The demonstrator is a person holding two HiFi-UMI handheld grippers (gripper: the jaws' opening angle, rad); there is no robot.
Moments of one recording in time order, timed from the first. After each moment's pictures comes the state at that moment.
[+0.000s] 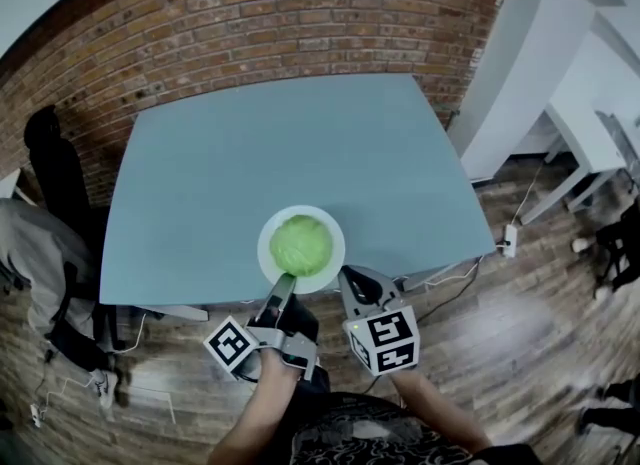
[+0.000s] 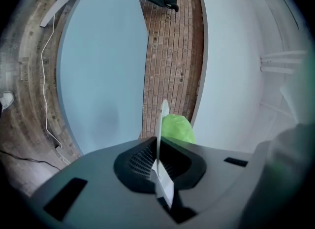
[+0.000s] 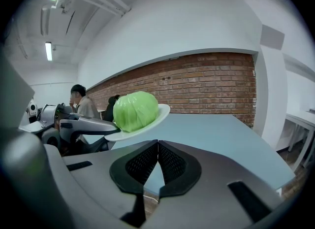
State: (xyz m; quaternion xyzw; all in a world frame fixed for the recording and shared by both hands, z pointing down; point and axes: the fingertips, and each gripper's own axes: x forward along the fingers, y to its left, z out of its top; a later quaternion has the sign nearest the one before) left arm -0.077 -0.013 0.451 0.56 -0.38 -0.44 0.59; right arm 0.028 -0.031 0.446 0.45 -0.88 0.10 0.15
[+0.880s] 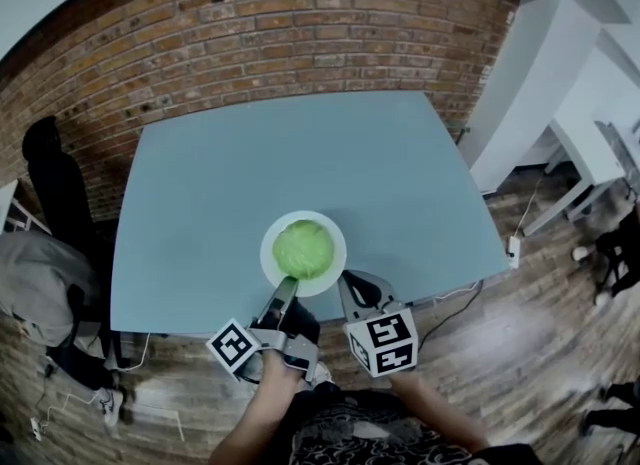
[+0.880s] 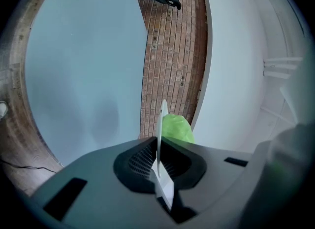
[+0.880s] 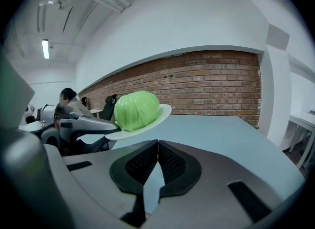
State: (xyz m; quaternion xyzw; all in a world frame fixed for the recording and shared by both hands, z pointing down) left arm -0.140 -0.063 0.447 0.56 -0.36 -0.44 0.60; right arm -0.037 -0.077 0.445 0.46 -0.87 0.11 0.15
